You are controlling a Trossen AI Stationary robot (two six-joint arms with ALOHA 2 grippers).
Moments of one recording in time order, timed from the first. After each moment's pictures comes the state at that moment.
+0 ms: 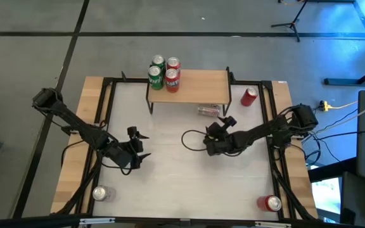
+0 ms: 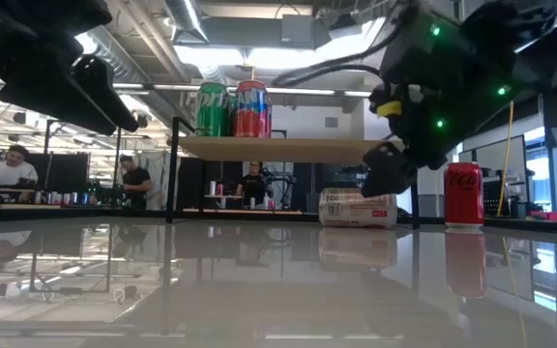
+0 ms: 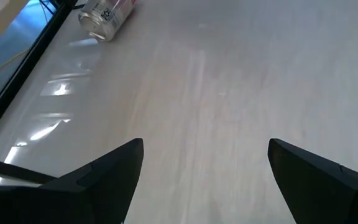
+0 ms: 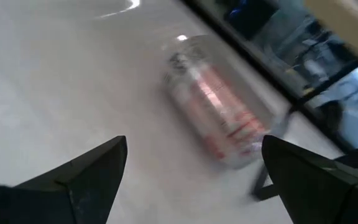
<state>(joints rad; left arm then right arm) -0.57 1.13 0.55 -0.31 -0.72 -0.38 0.23 1.69 0.78 -0.28 1.00 0.64</state>
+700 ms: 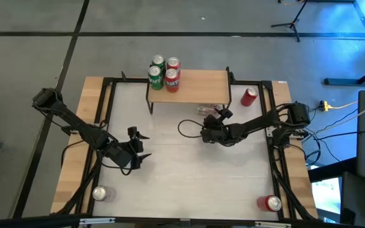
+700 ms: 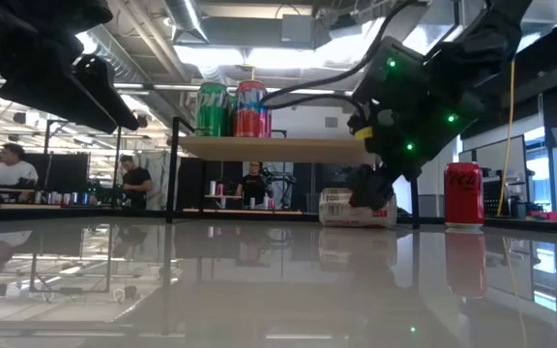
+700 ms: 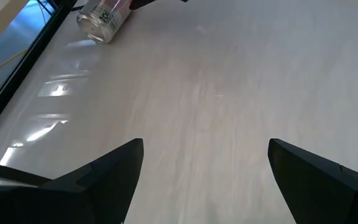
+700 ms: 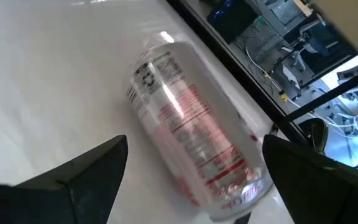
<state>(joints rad) -0.57 1.13 0.55 -0.30 -0.71 -0.38 0.07 1.75 0.77 -0.05 1.00 0.36</state>
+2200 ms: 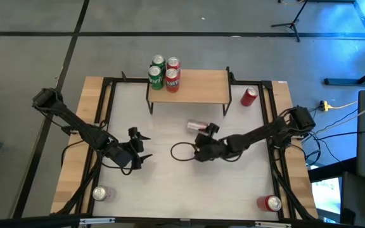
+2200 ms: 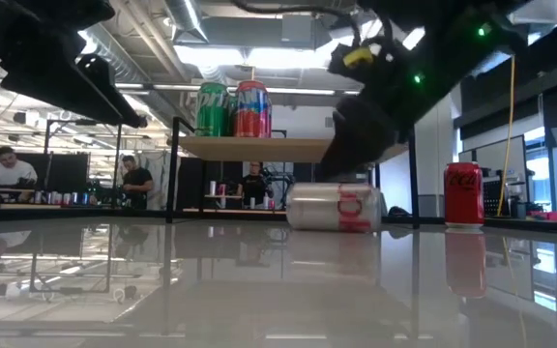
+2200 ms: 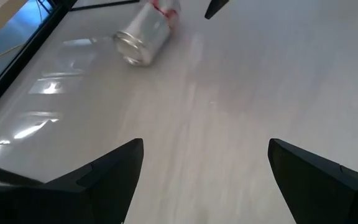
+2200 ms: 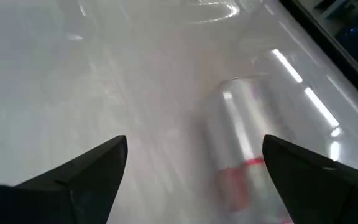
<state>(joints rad) -0.57 1.13 0.55 -0.26 -0.71 -0.41 0.29 1.73 0.96 -0.14 0.68 0.37</state>
